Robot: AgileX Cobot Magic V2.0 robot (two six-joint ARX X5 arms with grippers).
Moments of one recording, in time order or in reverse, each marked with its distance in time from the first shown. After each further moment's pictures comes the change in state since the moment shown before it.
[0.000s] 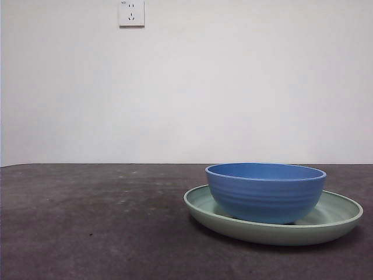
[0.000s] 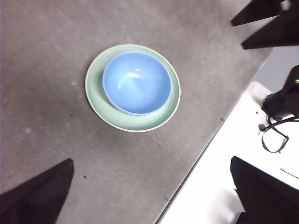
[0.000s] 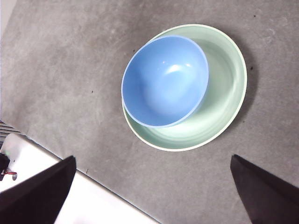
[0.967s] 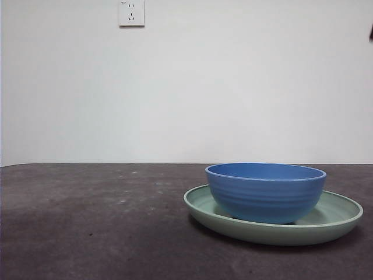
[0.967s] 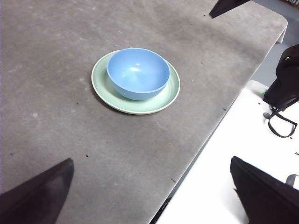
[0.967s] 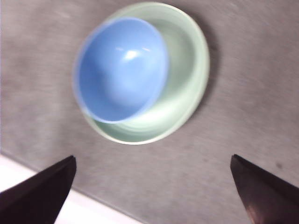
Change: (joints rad) left arm 0.017 -0.685 -0.621 0.190 -0.002 -0.004; right arm 0.000 0.128 0.000 0.001 0.150 0.017
